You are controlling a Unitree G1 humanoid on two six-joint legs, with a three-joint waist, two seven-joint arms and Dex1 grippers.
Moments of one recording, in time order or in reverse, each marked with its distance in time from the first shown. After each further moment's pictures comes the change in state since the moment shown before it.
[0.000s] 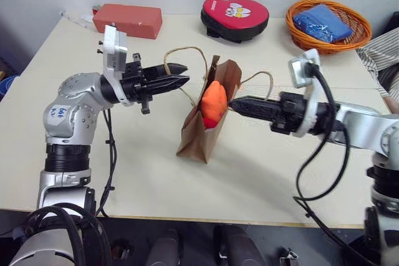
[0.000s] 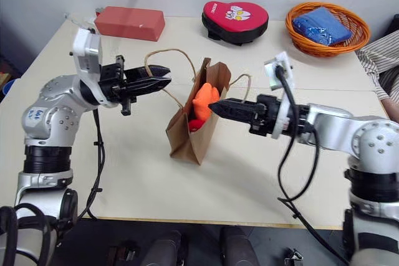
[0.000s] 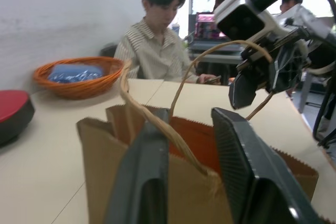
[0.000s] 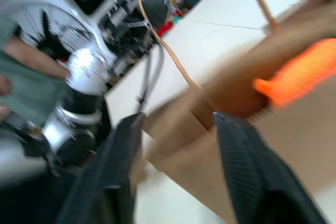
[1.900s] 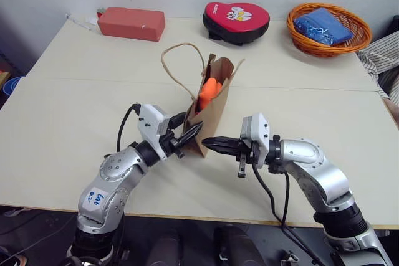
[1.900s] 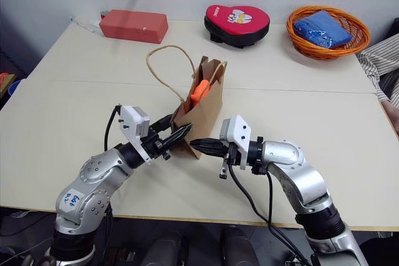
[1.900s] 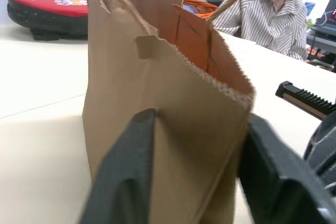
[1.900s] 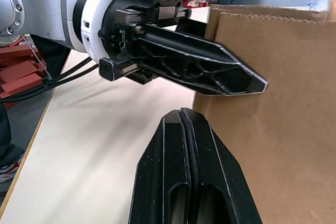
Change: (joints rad) left arm 0.551 -0.318 -0.174 -0.600 0.178 0.079 0.754; right arm 0.195 0.372 0.375 -0.052 -1.108 -0.748 0.537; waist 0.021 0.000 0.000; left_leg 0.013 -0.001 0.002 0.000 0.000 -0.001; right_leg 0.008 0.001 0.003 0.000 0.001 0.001
